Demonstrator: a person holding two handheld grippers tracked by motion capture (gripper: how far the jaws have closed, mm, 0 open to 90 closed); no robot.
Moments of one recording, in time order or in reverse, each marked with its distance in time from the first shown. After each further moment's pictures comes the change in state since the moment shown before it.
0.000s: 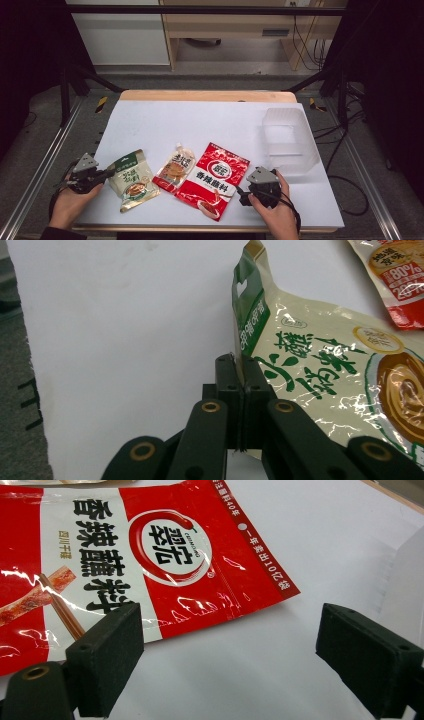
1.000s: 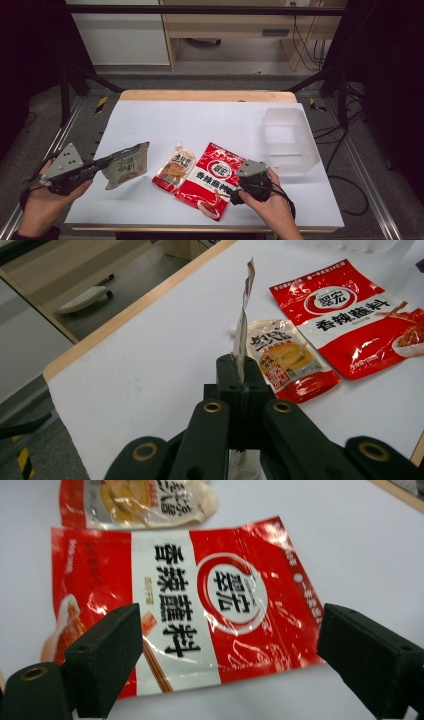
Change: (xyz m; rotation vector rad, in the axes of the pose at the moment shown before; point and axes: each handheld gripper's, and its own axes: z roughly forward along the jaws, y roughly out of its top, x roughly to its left) left arm -0.050 0.088 -0.103 -0.188 -0.067 0.318; right arm 0.011 0.048 -0.009 0.017 0.185 -0.061
